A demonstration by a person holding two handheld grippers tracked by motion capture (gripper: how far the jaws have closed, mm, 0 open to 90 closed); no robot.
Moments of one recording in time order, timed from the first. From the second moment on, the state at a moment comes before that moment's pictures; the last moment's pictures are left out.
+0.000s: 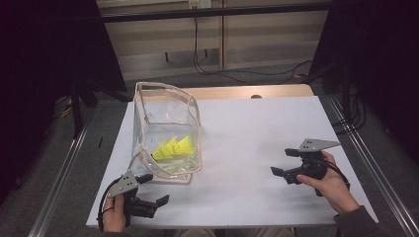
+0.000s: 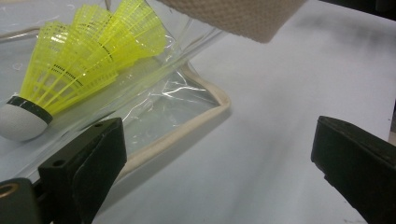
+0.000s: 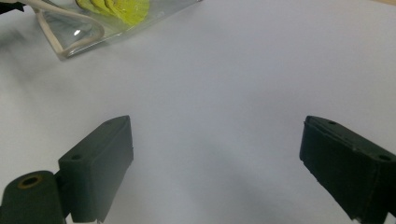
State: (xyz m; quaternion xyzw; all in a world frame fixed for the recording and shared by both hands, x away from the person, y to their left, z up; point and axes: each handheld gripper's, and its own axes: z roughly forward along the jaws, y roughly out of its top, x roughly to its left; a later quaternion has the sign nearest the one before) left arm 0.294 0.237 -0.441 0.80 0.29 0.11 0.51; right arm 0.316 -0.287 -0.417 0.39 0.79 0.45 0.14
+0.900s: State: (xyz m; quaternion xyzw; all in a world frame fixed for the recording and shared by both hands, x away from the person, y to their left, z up) left arm 0.295 0.235 -0.440 0.81 0.28 0.11 0.50; right arm 0.300 -0.304 -0.434 0.40 0.78 0.46 0.14
